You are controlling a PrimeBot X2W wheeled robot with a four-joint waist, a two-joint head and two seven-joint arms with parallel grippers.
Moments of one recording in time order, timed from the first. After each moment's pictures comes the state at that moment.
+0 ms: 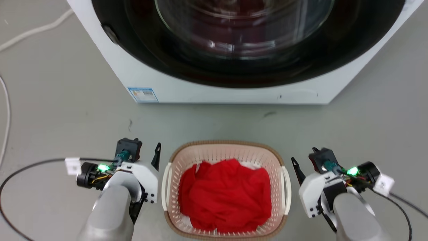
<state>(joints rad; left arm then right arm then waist) -0.54 0.12 -0.14 0.91 -0.04 -0.11 -0.21 -0.45 -0.05 0.11 0.85 -0.24 0.13 -0.18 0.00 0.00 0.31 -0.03</state>
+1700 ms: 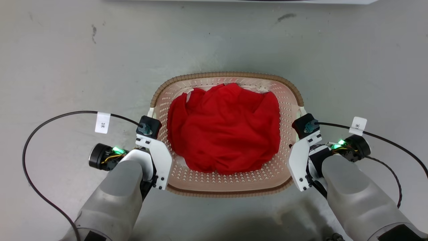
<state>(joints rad) -0.83 0.12 -0.61 1.26 -0.39 -0.13 0.00 -0.82 -0.05 0.48 1.27 0.11 0.13 0.07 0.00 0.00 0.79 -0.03</state>
